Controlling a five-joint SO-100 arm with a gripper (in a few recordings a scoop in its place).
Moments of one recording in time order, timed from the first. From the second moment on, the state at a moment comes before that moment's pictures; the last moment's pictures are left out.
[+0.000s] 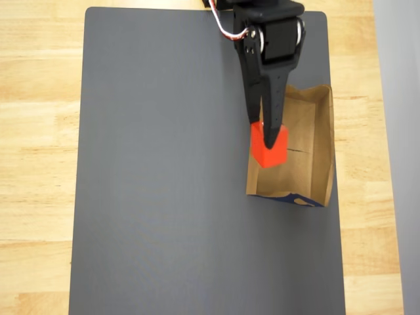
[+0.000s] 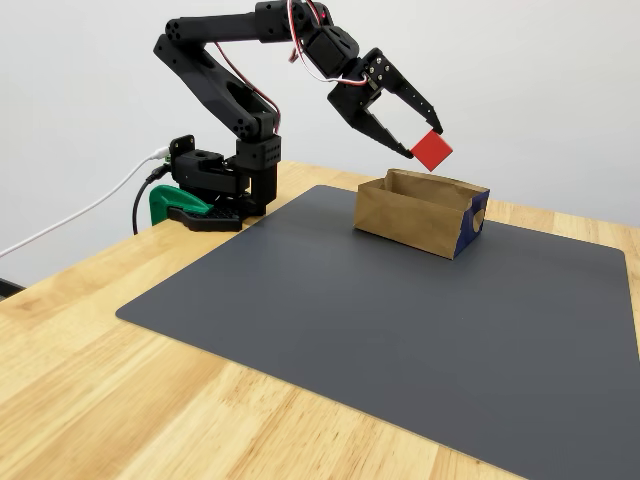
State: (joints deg) arm -5.1 140.9 129.3 47.8 -12.2
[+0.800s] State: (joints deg) arm -14.9 135.8 137.3 40.7 -14.7
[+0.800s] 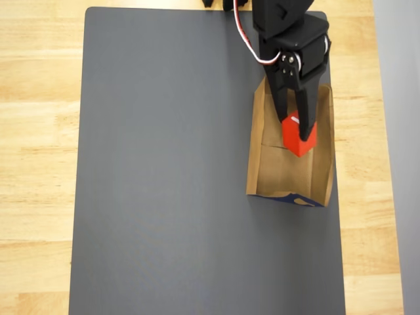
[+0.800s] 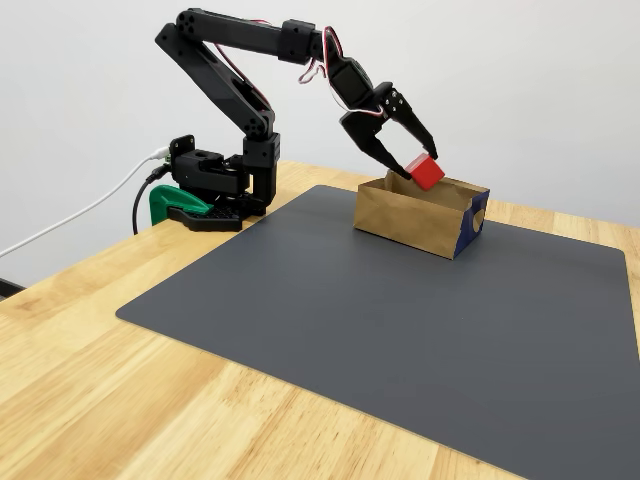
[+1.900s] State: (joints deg) arm 3.8 165.6 146.2 47.9 -9.3
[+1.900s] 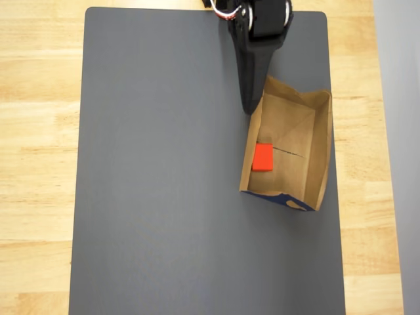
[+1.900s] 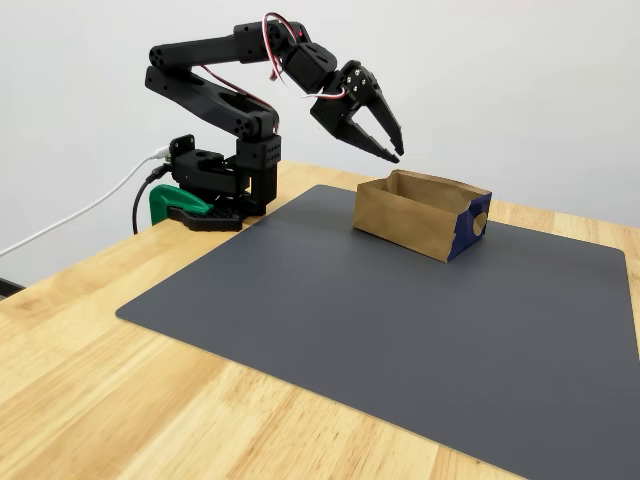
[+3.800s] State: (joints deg) arm 7.6 180.3 153.1 62.8 -7.2
